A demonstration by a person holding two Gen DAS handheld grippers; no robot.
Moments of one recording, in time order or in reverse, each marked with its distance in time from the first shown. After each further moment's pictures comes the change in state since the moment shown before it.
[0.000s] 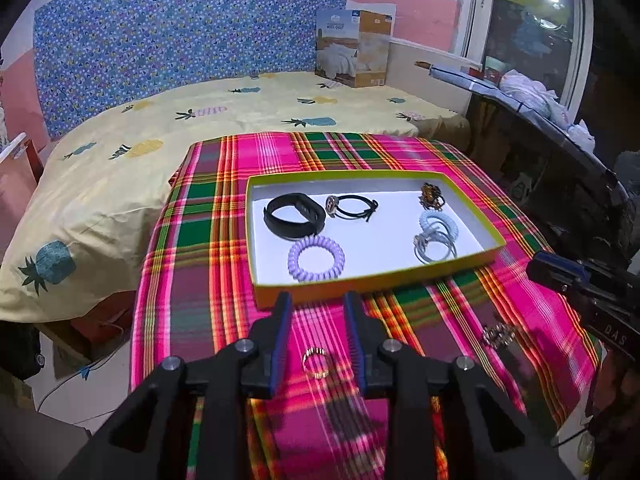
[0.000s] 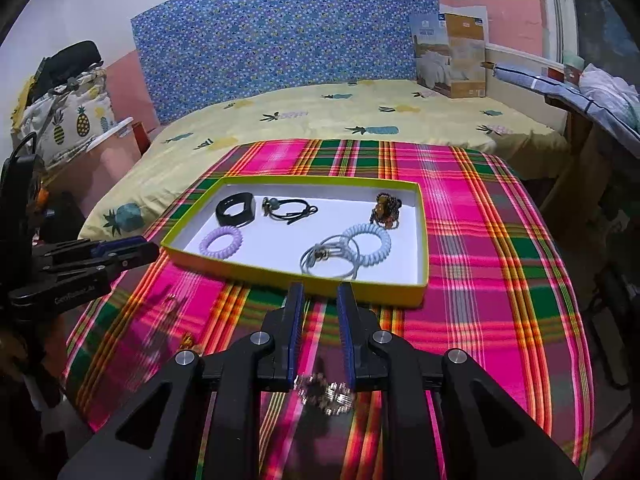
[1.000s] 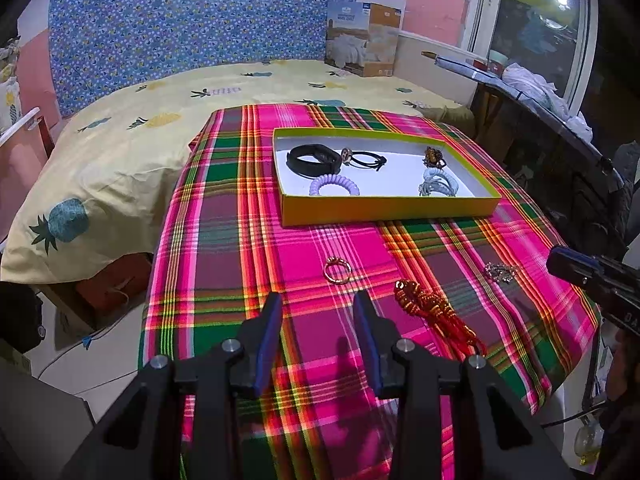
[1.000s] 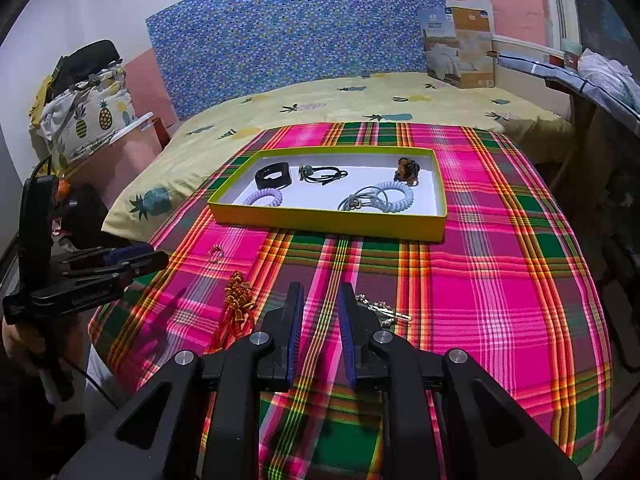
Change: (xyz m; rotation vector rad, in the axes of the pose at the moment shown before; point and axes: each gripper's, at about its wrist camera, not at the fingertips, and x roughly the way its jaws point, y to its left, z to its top) left arm -0.024 0.016 -0.058 -0.033 0.034 0.007; right arm -0.030 0.022 -0.044 0.014 0.018 0.059
